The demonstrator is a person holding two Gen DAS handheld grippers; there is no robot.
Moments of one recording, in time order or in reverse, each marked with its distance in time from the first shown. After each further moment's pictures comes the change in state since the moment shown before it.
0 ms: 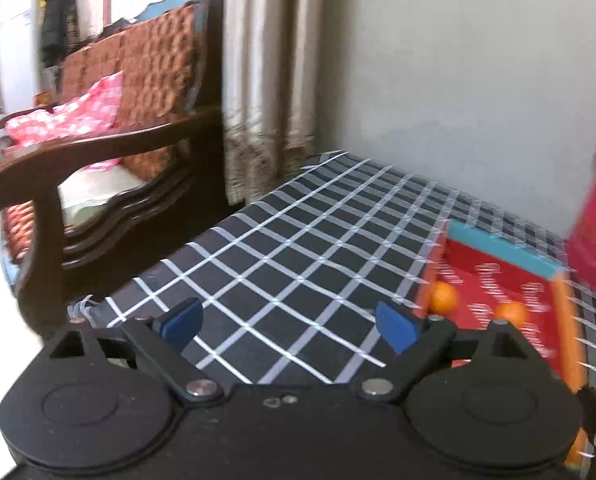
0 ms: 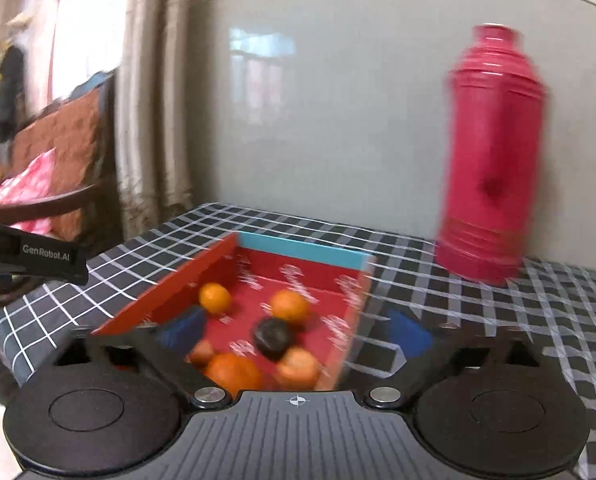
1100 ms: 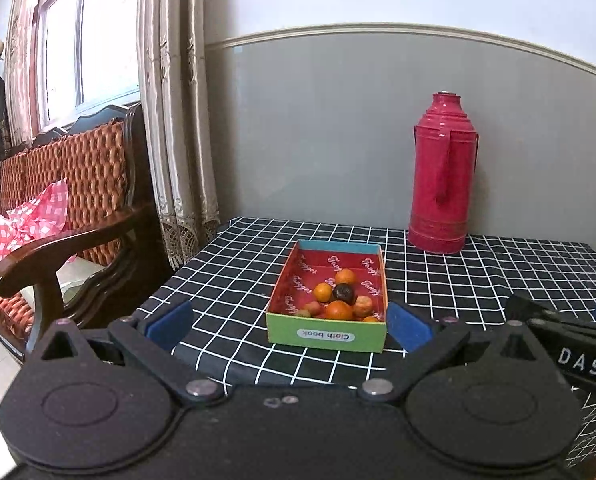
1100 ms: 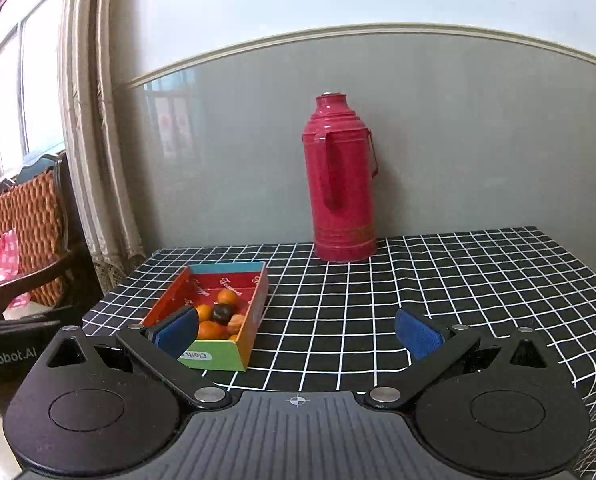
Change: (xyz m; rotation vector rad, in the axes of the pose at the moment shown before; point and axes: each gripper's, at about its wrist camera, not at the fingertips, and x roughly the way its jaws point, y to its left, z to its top) left arm -0.242 -0.008 -0.075 0.235 -0.204 -0.220; right arm -0.250 -0.005 0.007 0.204 -0.054 -0.193
